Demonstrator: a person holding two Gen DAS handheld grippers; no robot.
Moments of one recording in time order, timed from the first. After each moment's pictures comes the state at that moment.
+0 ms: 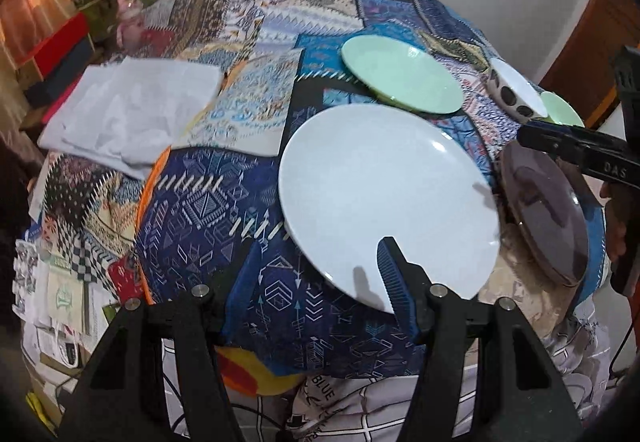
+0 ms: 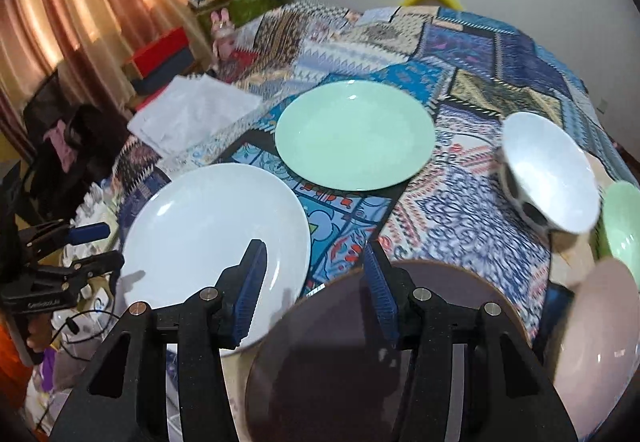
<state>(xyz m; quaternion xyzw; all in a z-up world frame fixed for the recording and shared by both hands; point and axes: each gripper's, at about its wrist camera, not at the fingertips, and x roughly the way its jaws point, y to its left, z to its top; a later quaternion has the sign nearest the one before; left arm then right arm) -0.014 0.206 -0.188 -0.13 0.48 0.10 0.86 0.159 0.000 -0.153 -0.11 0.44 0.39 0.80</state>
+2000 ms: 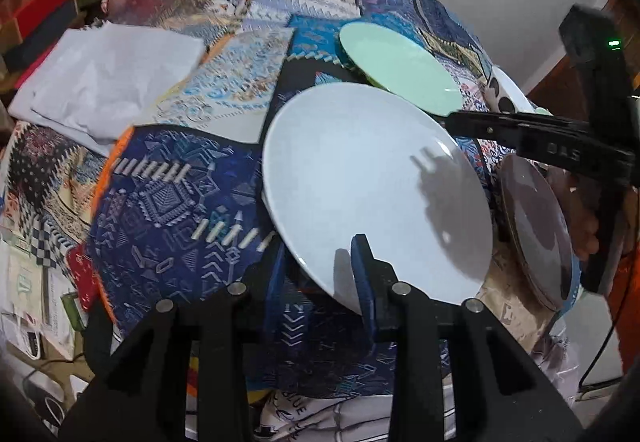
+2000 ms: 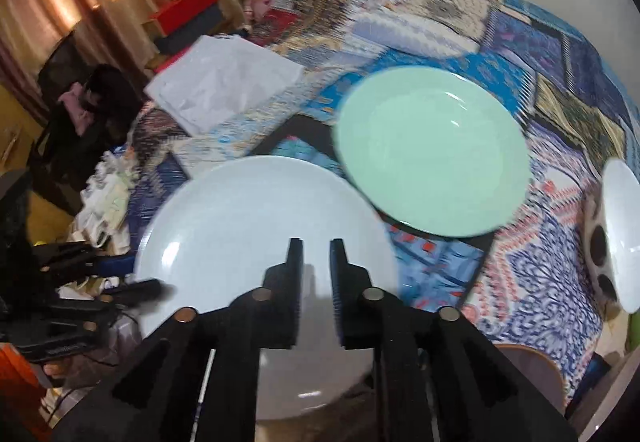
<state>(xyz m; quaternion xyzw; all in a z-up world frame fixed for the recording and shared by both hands) 0.006 0.219 -0.207 -0.19 0.48 0.07 0.85 0.175 0.067 -0.172 -0.16 0.49 0.43 0.75</state>
